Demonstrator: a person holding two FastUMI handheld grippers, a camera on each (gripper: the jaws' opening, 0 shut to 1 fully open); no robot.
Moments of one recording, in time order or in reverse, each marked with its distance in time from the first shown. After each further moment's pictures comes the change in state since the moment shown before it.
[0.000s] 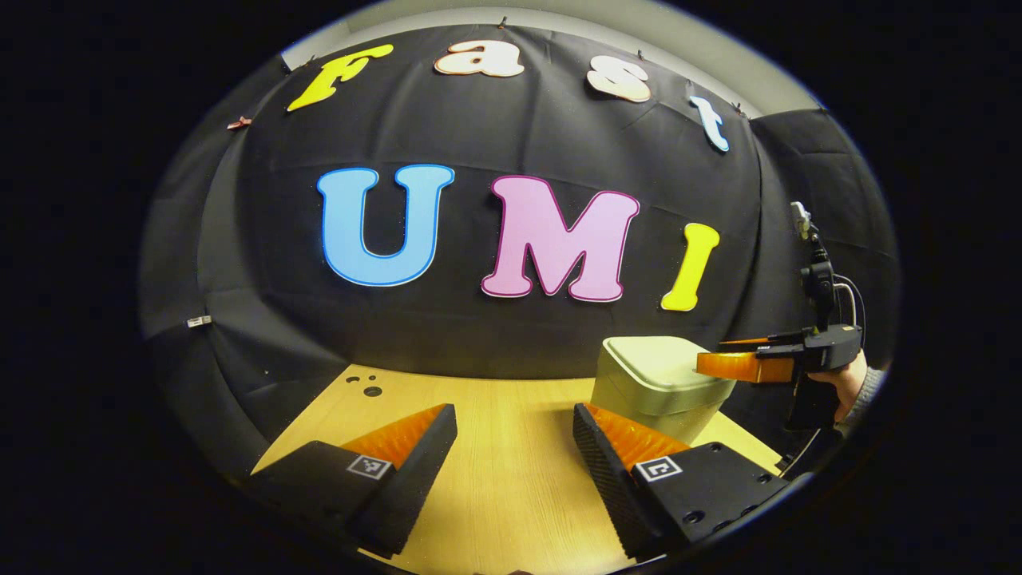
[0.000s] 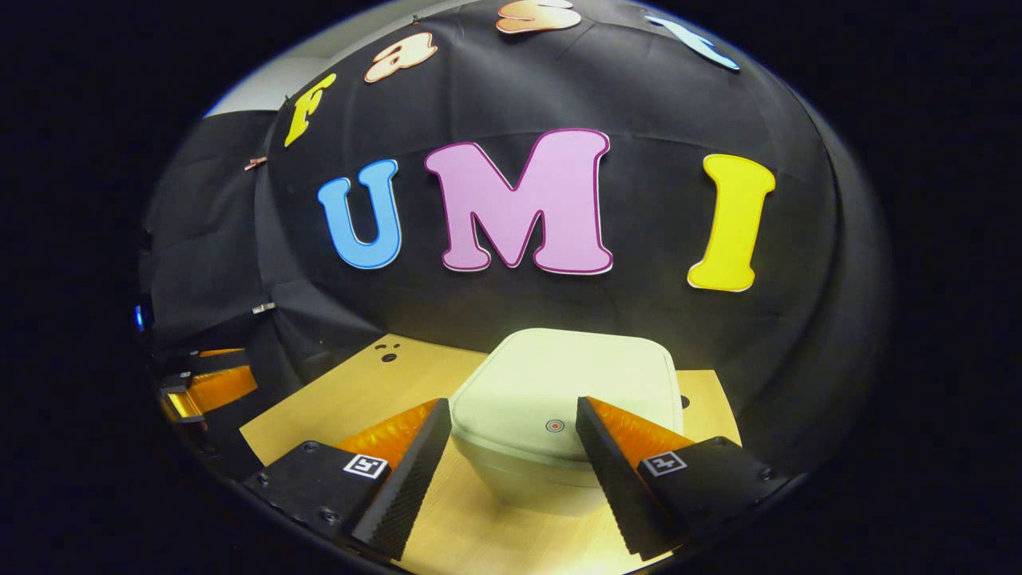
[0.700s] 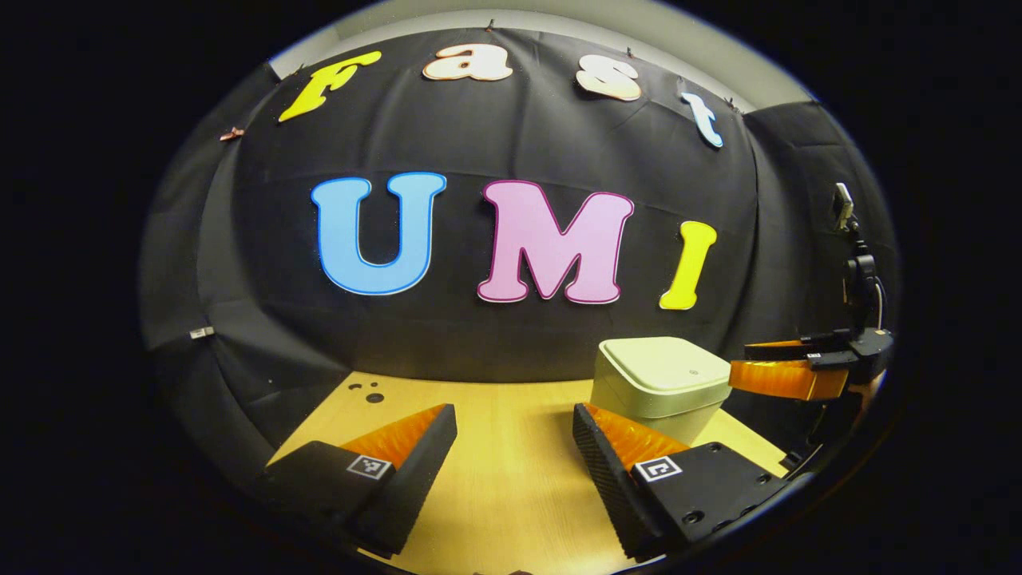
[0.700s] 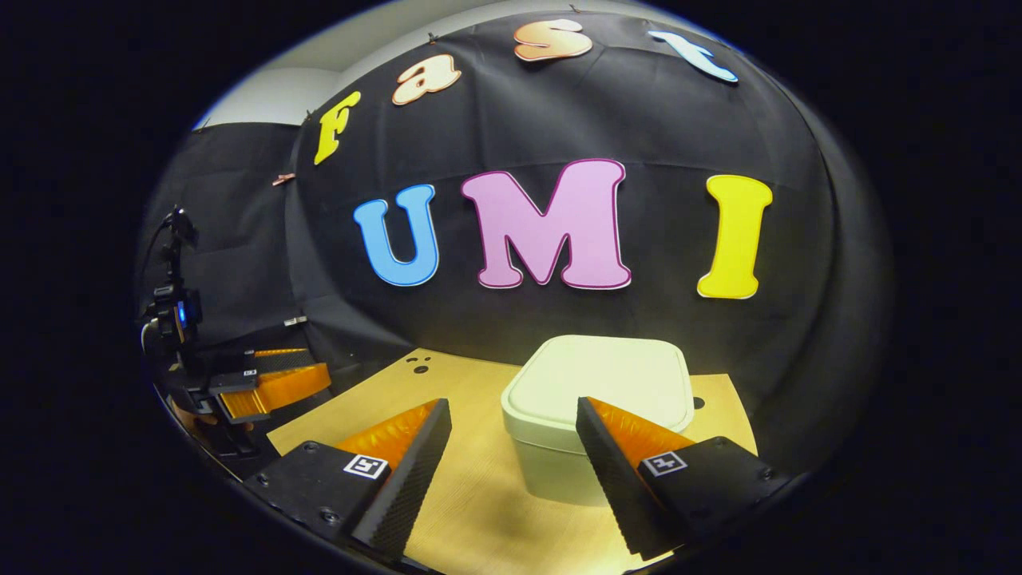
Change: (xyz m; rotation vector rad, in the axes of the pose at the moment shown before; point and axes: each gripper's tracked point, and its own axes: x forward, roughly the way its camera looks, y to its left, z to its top) left arm -0.003 -0.006 0.007 0.043 -0.004 0.032; right arm -0.059 0.042 0.001 -0.011 -0.063 0.083
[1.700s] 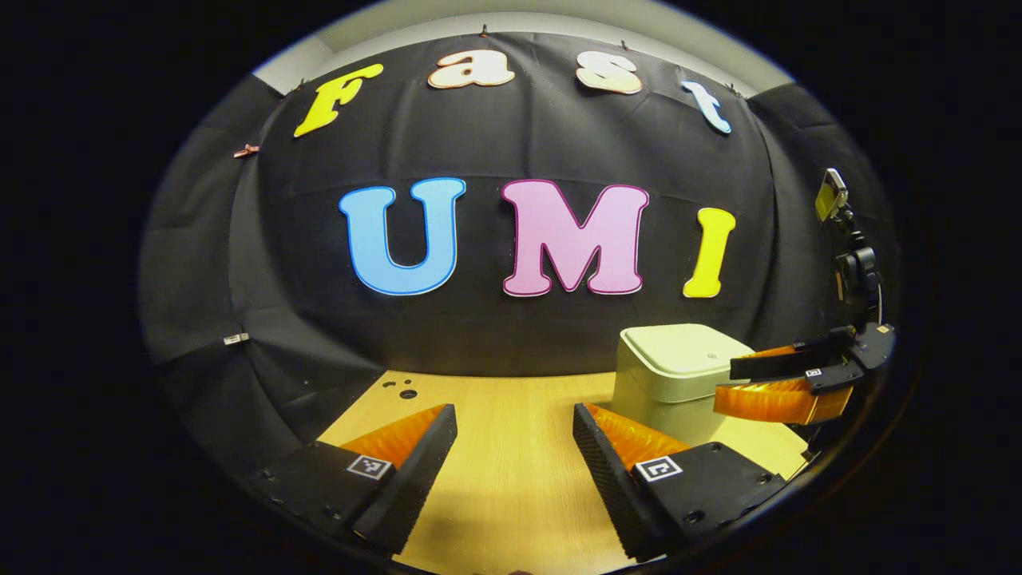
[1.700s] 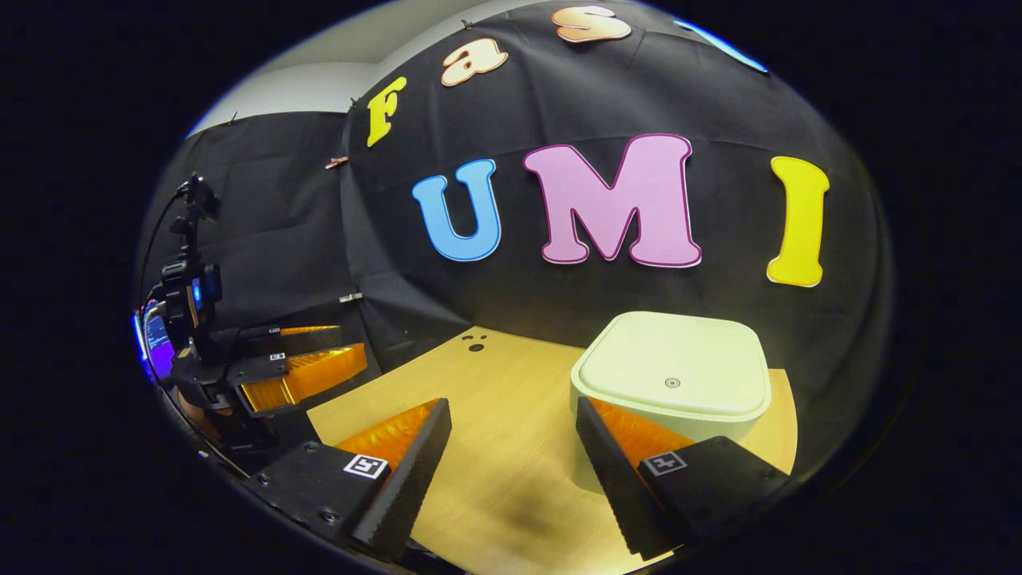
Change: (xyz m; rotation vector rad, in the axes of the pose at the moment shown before) left arm -0.025 -0.006 -0.015 0.024 0.009 0.106; right arm 0.012 0.044 -0.034 -0.018 0.069 0.214
